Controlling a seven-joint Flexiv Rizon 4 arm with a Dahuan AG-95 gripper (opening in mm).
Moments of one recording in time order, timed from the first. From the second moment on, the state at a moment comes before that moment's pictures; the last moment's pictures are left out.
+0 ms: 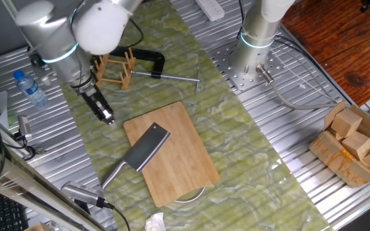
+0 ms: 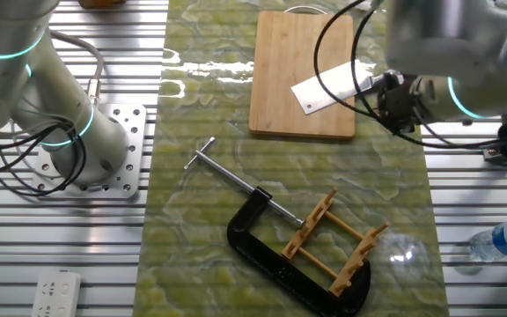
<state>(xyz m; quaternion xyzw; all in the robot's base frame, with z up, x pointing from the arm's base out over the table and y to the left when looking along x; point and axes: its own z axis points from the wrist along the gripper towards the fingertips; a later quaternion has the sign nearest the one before) 0.616 0.057 0.080 0.11 -0.97 -0.21 0.05</state>
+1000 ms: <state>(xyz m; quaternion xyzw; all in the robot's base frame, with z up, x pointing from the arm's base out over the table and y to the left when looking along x) 0.623 0.059 0.076 0.13 -0.96 -0.22 0.08</state>
